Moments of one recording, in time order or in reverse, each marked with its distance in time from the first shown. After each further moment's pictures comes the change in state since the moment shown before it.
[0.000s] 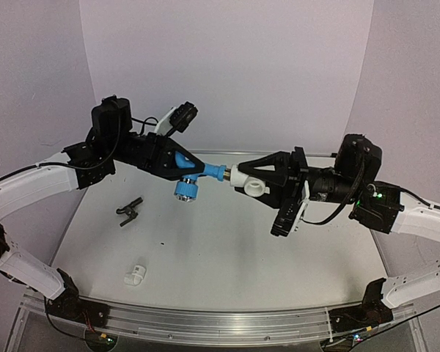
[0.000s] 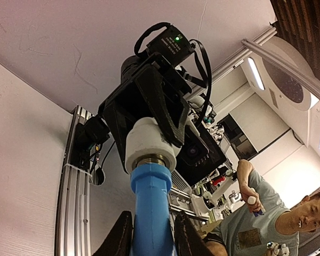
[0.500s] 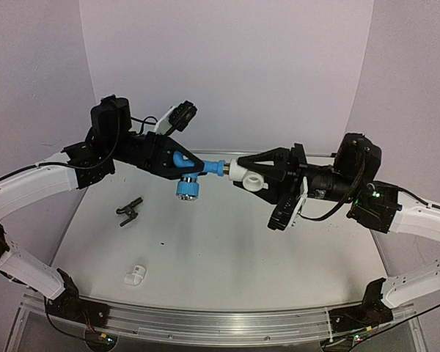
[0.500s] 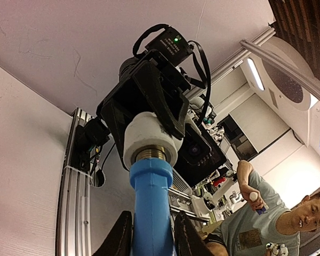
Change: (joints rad) left arm 0.000 0.000 0.000 0.001 -0.005 -0.002; right arm 0.000 0.012 0.003 0.032 0.023 0.029
